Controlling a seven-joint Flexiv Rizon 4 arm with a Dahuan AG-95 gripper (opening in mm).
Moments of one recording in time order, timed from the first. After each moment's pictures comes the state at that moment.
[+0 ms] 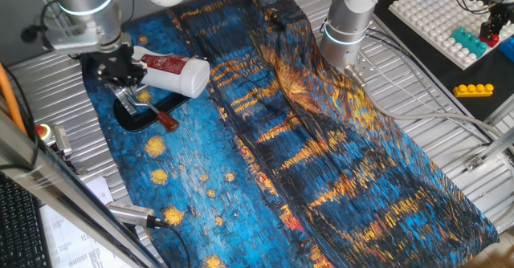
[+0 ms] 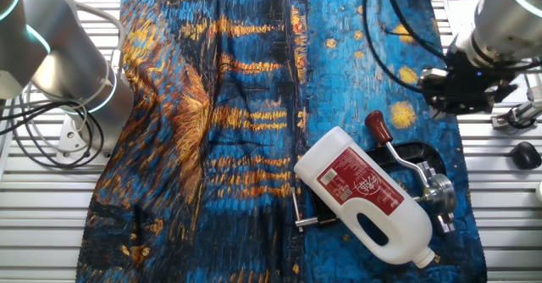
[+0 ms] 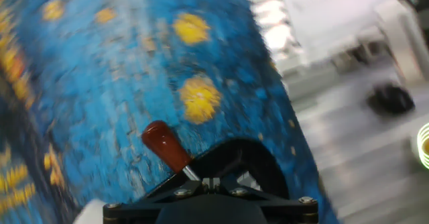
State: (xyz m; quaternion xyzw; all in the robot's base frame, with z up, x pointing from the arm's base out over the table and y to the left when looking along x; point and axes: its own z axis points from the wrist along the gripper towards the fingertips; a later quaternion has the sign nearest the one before) arm 0.651 -0.074 0.189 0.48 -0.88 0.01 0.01
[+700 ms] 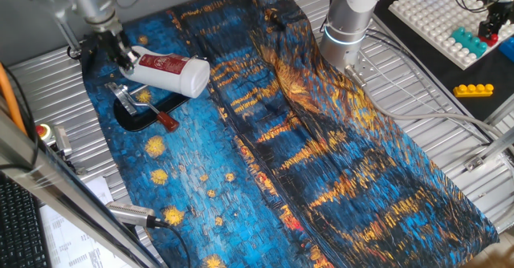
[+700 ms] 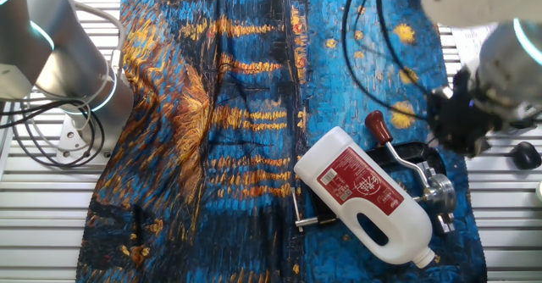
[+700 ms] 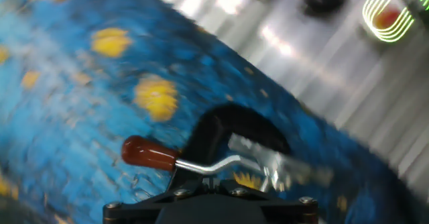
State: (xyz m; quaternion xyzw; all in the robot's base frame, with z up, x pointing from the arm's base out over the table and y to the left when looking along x) arm 0.628 -0.135 0.191 0.17 -0.98 -0.01 0.01
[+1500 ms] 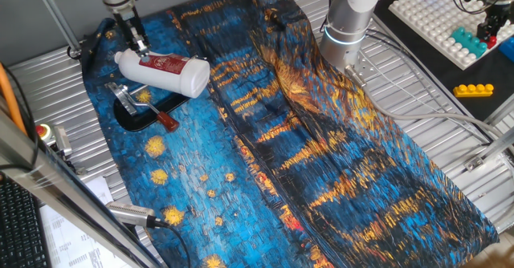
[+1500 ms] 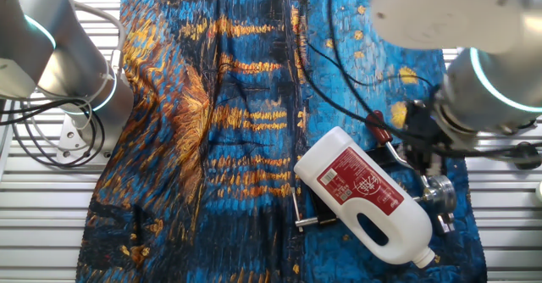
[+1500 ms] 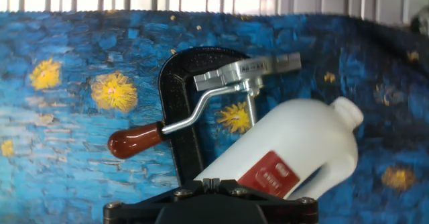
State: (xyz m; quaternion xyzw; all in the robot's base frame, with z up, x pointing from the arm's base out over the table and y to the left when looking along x) arm 0.576 -0.139 0.194 0.00 -1.00 -0.02 0.01
